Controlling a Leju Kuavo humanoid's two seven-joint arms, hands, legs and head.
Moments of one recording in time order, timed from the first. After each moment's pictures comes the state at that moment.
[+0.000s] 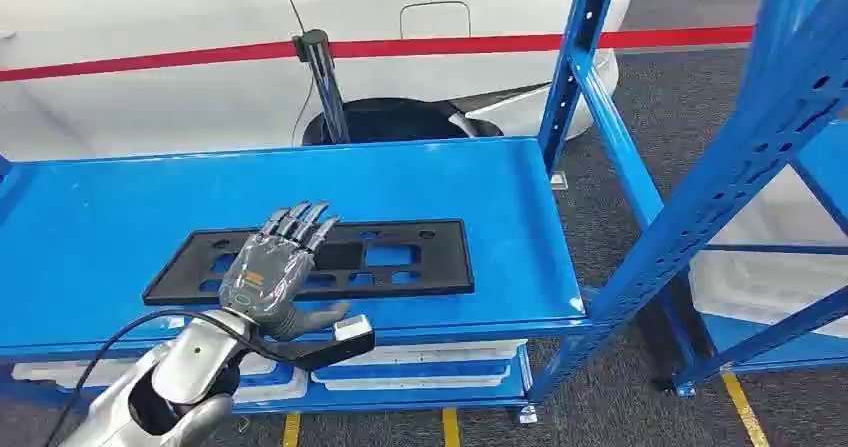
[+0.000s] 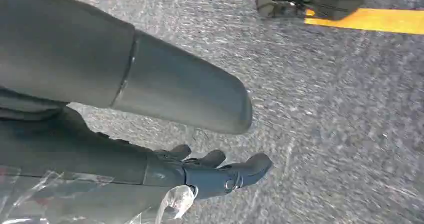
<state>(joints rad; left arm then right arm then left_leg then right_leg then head) -0.54 0.28 -0.95 -1.72 -1.07 -0.12 0.37 -0.13 -0.07 1.05 -0.22 -0.65 -0.36 -0.14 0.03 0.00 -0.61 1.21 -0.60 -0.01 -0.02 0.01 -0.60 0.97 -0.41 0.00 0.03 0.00</state>
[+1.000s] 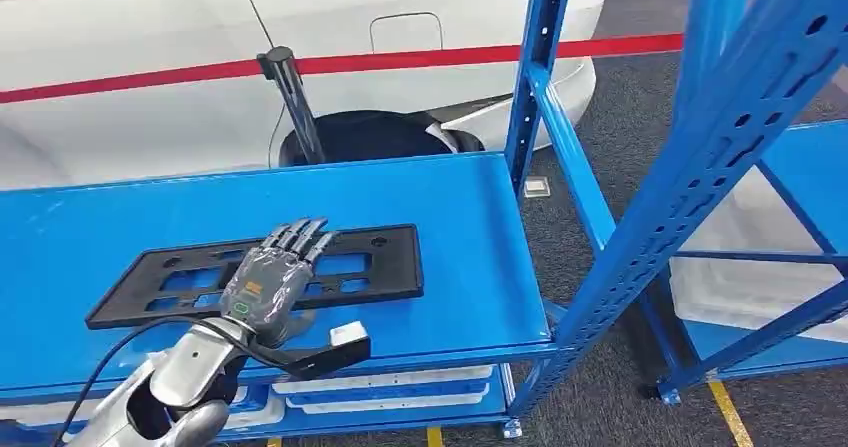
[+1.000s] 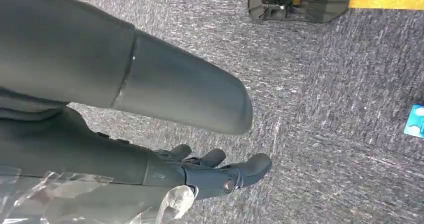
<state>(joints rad) -0.52 0.31 -0.95 -1.71 -0.97 -0.12 0.39 -0.15 -0.07 1.05 -0.22 -0.62 -0.36 -0.13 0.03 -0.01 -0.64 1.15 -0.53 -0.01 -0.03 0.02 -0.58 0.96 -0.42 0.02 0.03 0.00</state>
